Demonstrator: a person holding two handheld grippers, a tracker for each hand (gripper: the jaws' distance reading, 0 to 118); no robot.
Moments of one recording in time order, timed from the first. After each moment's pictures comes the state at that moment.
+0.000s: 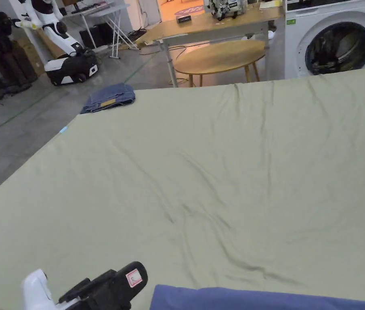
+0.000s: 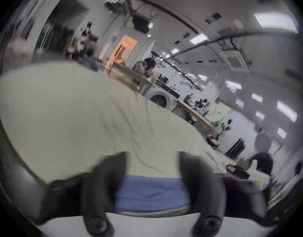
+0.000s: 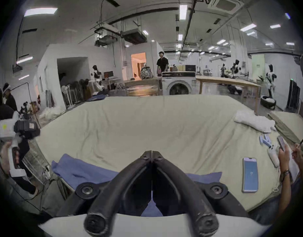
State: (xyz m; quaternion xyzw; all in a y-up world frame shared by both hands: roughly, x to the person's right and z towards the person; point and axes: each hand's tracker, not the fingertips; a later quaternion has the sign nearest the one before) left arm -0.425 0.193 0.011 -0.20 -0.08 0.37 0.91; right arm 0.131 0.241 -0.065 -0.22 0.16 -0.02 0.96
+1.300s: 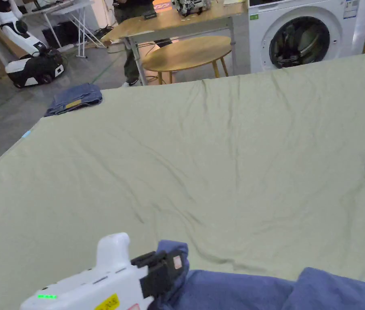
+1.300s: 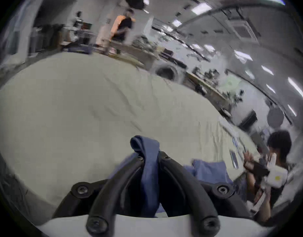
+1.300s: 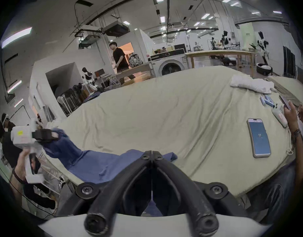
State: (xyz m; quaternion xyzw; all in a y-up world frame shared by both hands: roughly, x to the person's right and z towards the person) left arm -0.299 0.183 -0.102 -0.34 -0.11 0.19 0.91; right arm 0.158 0.204 -0.056 -0.28 0.13 -0.11 0.94
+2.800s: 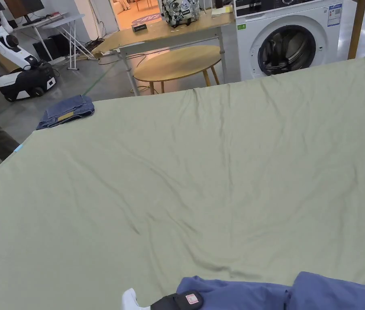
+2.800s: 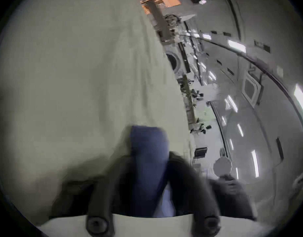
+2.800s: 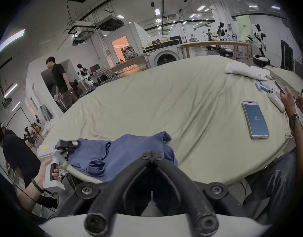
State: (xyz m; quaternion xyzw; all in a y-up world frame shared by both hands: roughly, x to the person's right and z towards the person) left arm -0.345 0.044 -0.100 -0.34 -0.09 0.55 0.75; right arm 0.165 0.182 -0.034 -0.32 0.12 -0.12 0.93
